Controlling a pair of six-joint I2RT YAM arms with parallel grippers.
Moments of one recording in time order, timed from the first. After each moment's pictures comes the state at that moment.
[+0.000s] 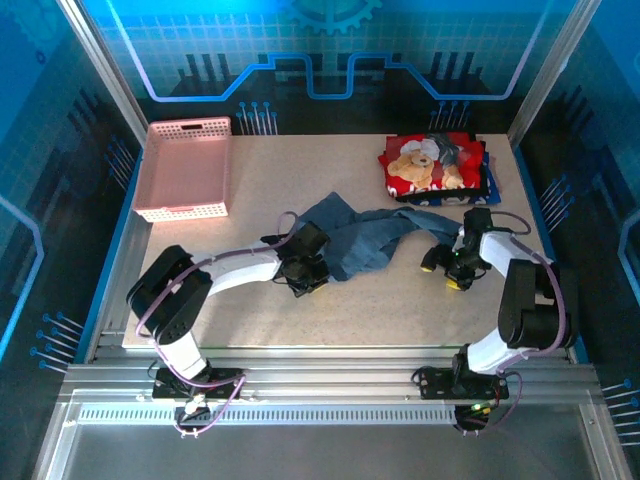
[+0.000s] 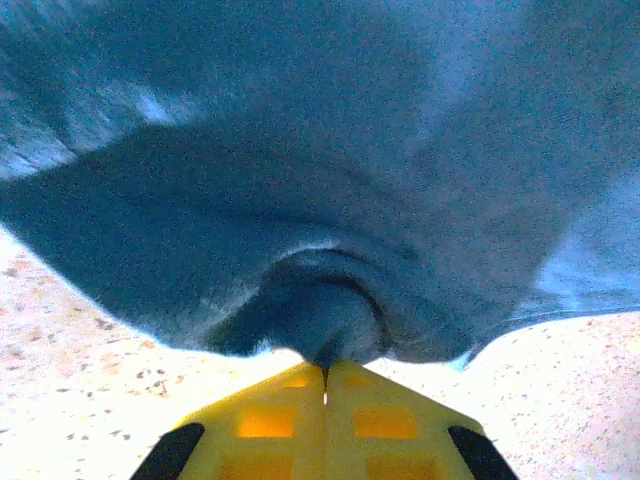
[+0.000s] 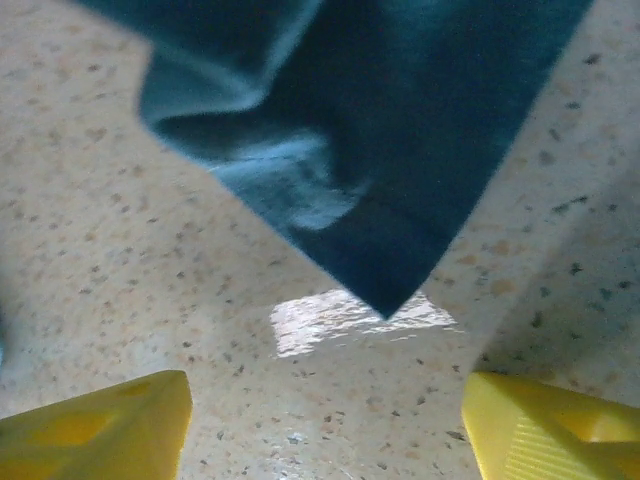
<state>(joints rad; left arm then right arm) -0.71 1.70 1.00 -0.48 0.15 -1.23 -0.13 1.57 0.83 -0.71 -0.28 0.39</state>
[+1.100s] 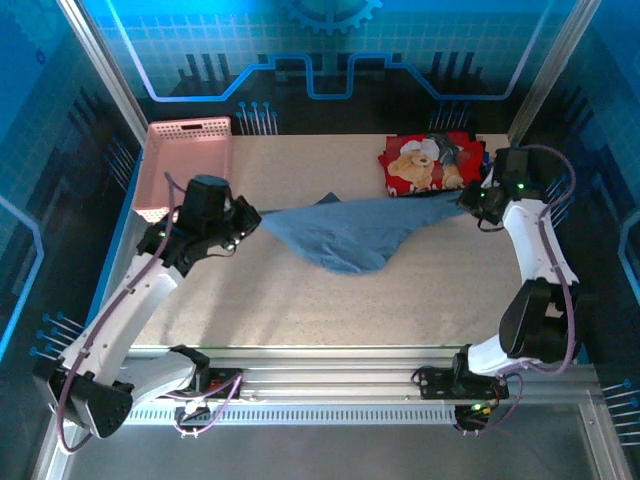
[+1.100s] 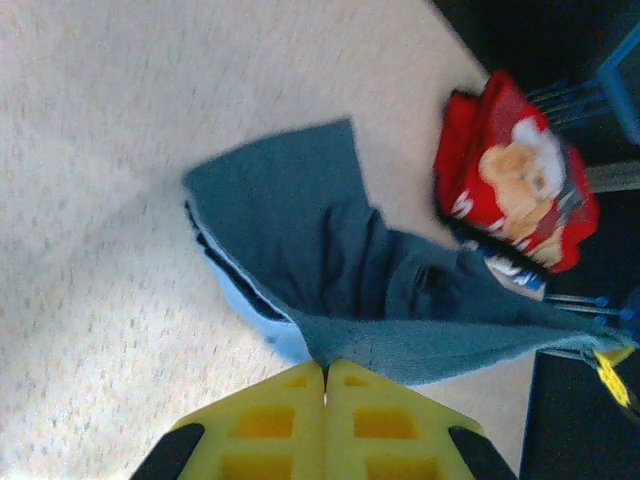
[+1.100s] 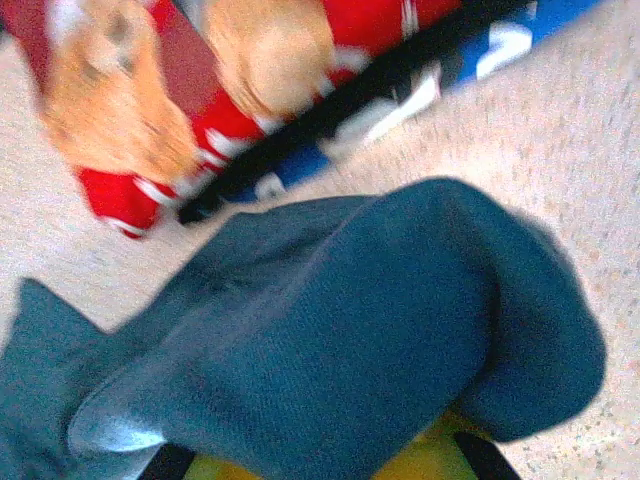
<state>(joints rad) -0.32 1.10 1.17 -0.76 0.08 -0.98 -0.17 1.47 1.30 -0.78 -0.15 0.41</state>
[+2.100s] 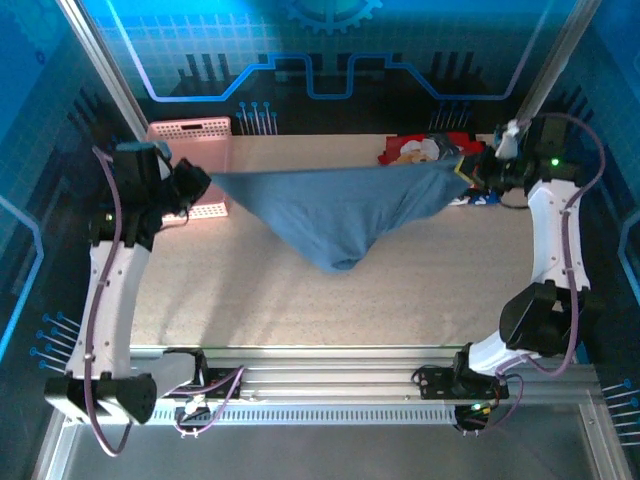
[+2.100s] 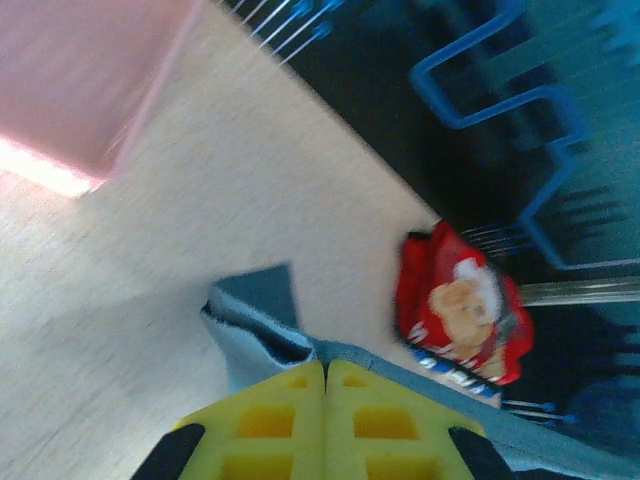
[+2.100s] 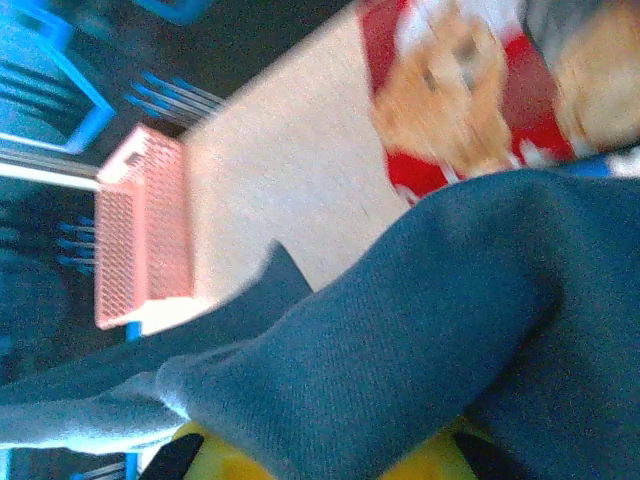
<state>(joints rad) 0.05 1.18 1.43 -0.80 0.27 -0.81 -0.26 1.55 1.67 -0.97 -0.69 0.37</state>
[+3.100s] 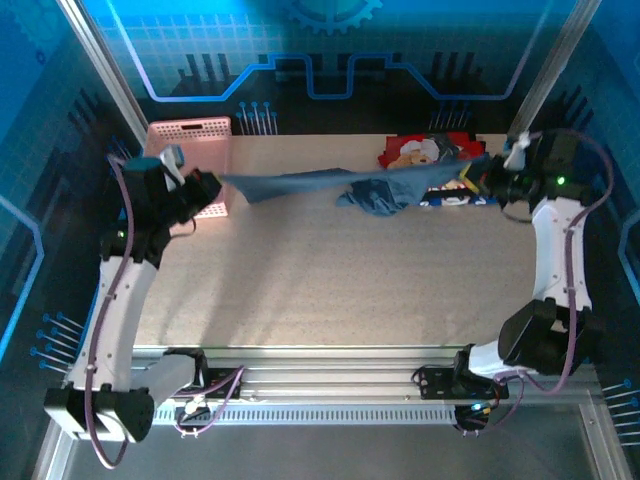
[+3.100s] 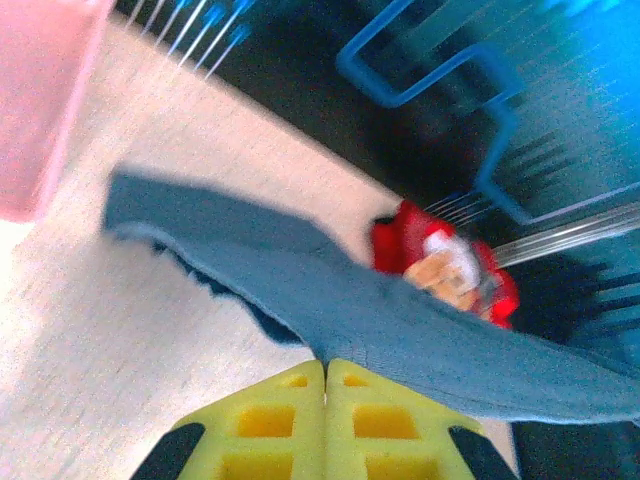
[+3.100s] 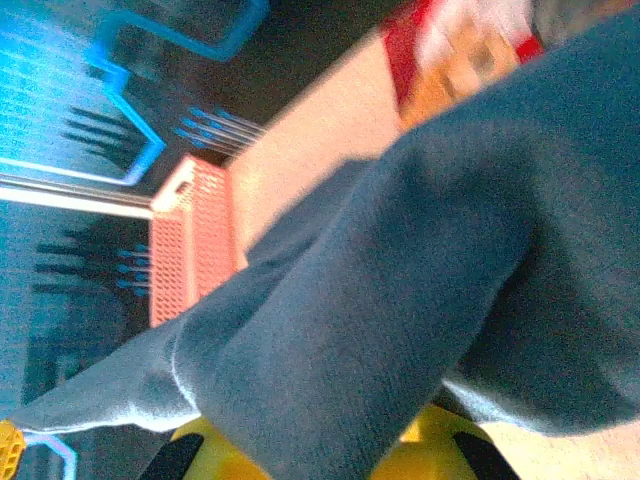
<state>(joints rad) 0.02 1.03 1.14 -0.59 0.32 -0.71 -0.31 1.39 1.39 -0.87 -0.75 0.45</state>
